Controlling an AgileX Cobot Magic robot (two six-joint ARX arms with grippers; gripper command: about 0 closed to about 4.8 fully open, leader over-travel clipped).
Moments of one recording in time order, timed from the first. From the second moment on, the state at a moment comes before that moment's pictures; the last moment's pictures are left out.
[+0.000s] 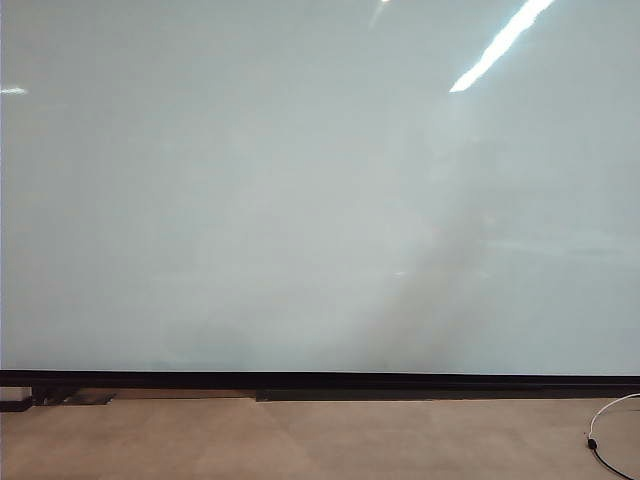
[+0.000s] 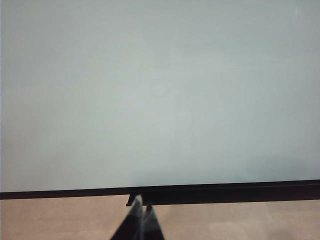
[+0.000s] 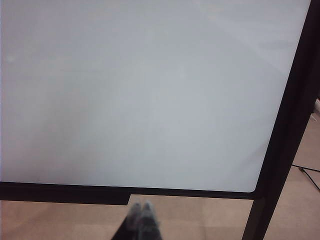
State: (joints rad) left arm 0.04 0.00 0.00 -0.02 0.02 0.10; right arm 0.06 0.00 0.01 -0.02 0.00 0.00
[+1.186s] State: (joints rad) left arm 0.04 0.00 0.00 -0.02 0.02 0.10; right arm -0.01 0.01 0.01 0.20 0.08 0.03
